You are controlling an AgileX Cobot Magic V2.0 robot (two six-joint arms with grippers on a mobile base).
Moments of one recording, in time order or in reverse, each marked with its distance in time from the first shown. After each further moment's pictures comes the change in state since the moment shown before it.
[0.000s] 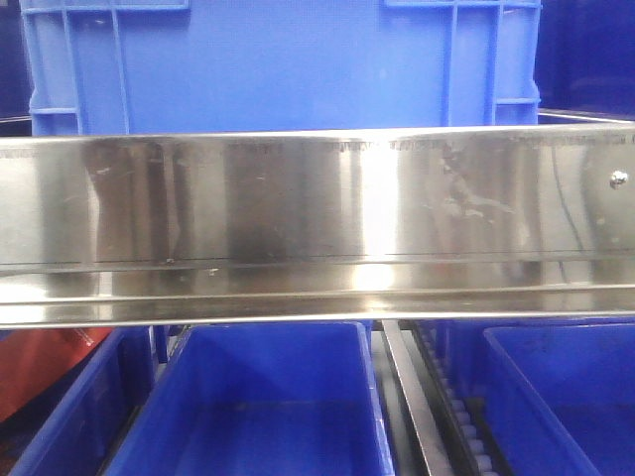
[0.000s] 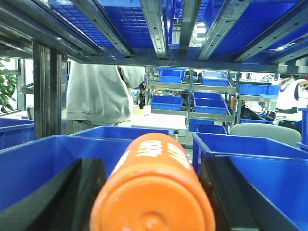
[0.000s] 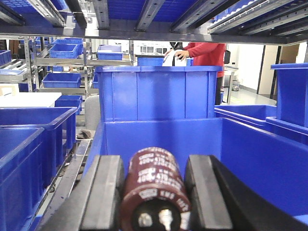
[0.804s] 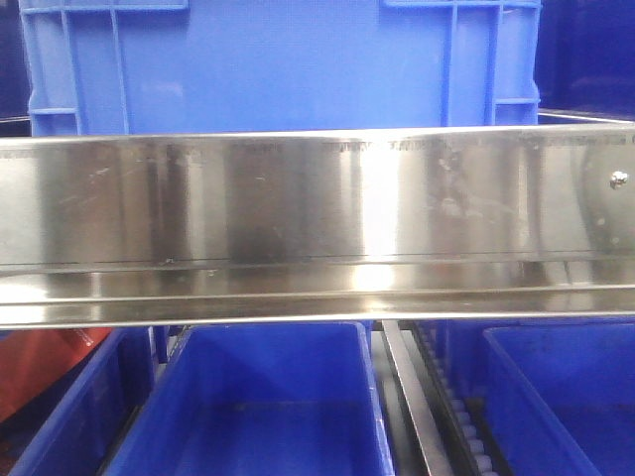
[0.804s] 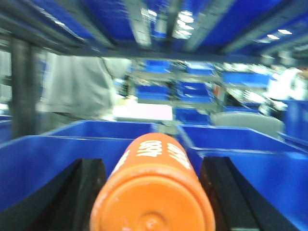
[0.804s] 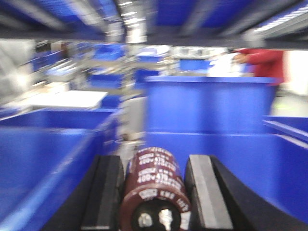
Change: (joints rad) left arm -0.114 0.211 -0.128 0.003 -0.016 0.011; right arm 0.213 0.181 -0.130 -0.019 -0.028 0.000
